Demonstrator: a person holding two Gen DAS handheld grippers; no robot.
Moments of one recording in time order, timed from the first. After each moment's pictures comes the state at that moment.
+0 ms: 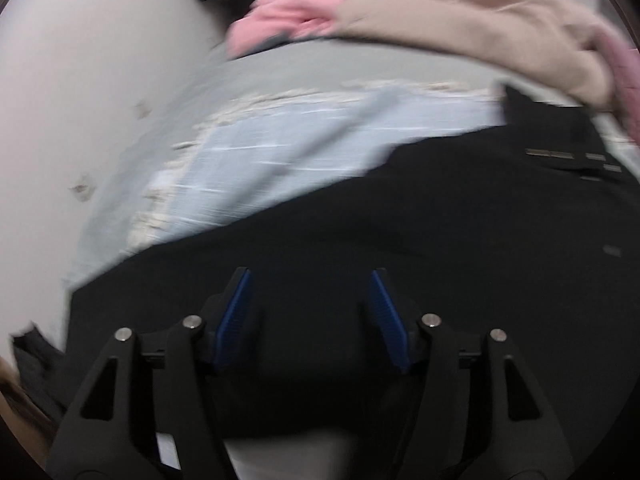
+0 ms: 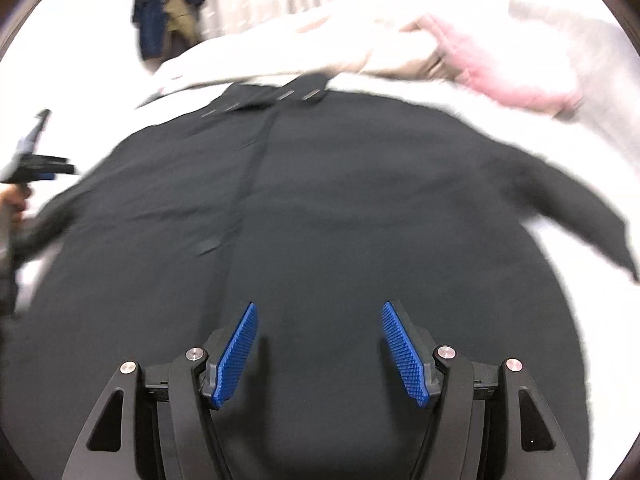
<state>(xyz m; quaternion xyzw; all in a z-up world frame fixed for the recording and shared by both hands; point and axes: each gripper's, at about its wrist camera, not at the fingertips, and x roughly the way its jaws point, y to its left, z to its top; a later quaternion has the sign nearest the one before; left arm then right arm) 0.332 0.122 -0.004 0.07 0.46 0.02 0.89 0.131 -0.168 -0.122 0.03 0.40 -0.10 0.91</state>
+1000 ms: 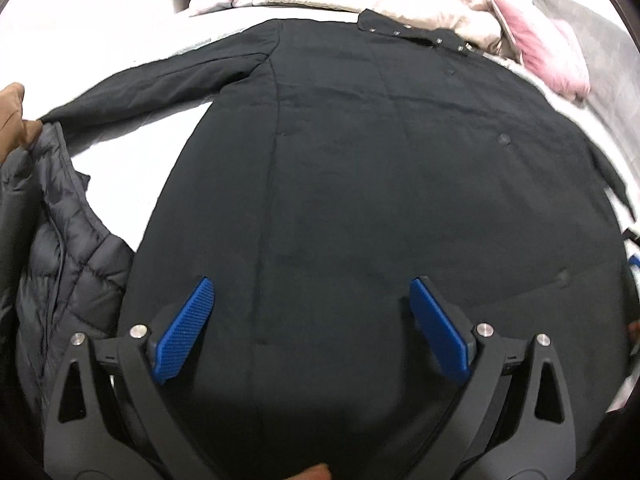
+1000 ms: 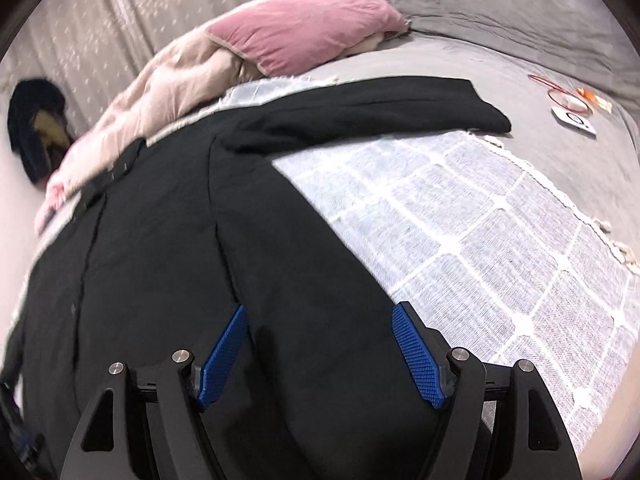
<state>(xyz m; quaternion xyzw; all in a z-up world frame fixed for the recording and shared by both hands) 0.067 0.086 -0.059 0.01 0.48 -0.07 0.88 -0.014 -0.333 -0.139 0.24 0.36 -0.26 0.86</state>
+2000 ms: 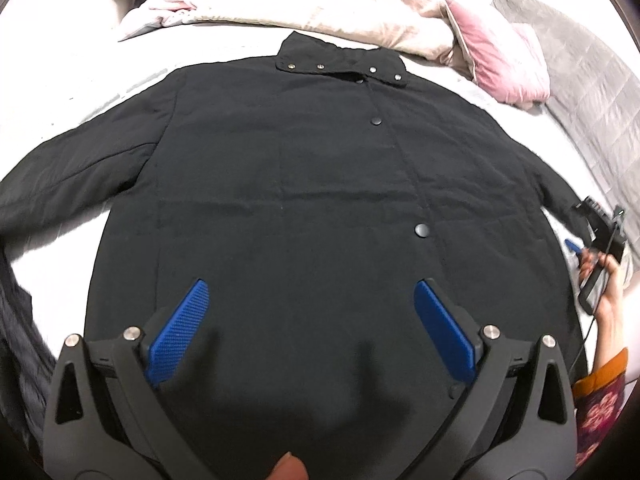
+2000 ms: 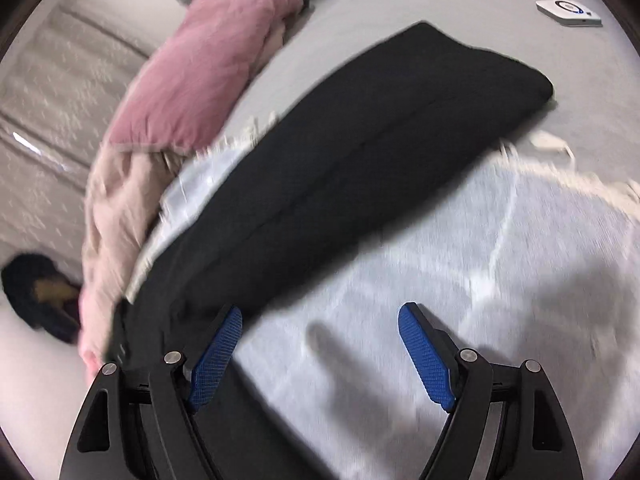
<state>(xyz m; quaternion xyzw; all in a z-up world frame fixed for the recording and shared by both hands) 0.141 0.006 -0.010 0.01 0.49 -0.16 0.86 0.087 -0.492 -0.159 0.48 0.27 -0.28 0.78</state>
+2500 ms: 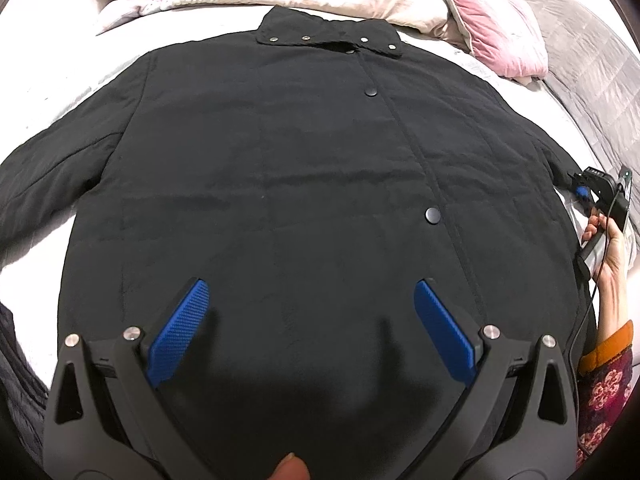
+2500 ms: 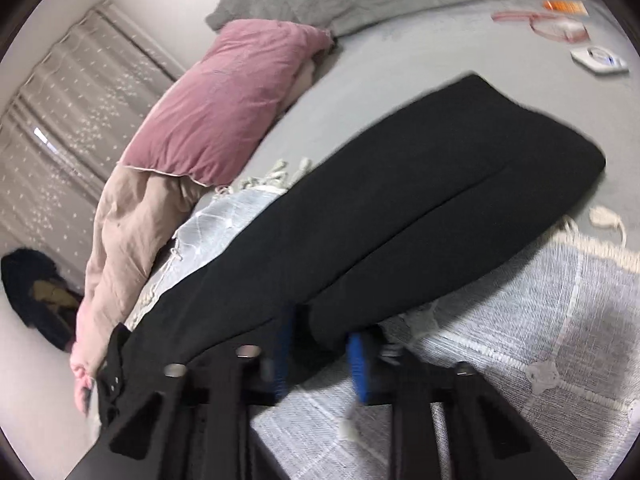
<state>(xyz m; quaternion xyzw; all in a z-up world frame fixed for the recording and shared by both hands) 0.152 -0.007 -0.033 0.04 0.51 -0.18 0.84 0.122 -0.488 -0.150 0.42 0.22 -0.30 0.83</state>
